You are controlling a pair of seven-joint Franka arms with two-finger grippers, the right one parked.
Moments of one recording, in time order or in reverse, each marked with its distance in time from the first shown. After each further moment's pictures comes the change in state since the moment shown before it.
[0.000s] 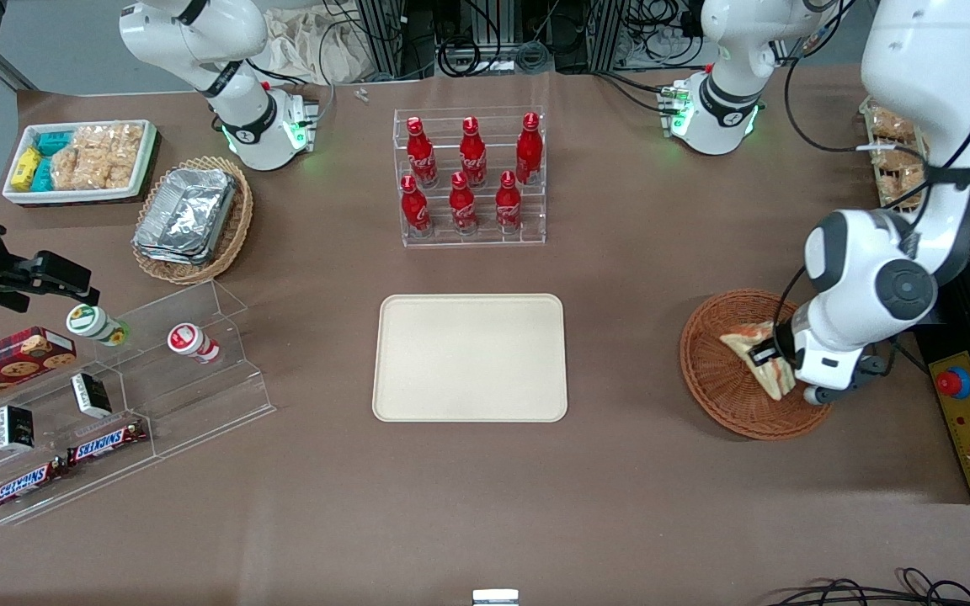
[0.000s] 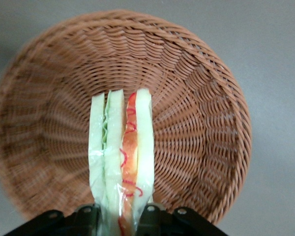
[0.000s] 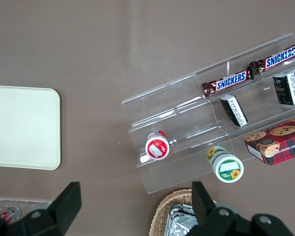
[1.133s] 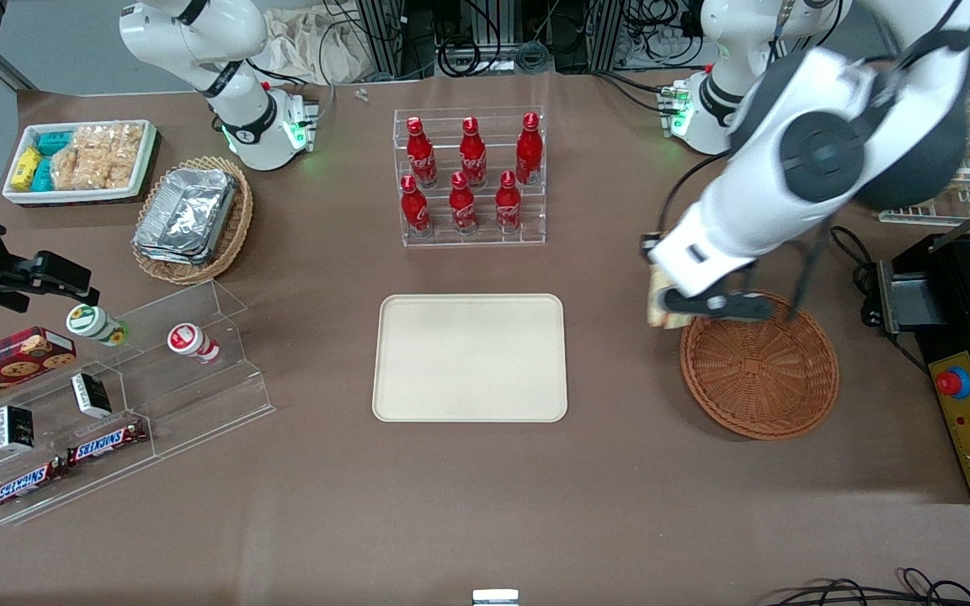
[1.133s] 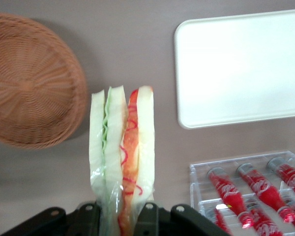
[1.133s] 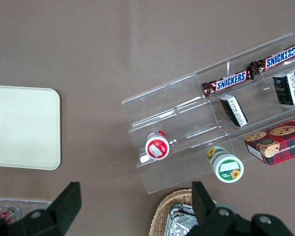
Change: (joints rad) arm -0.060 0.019 -0.432 0.486 -0.018 -0.571 0.128
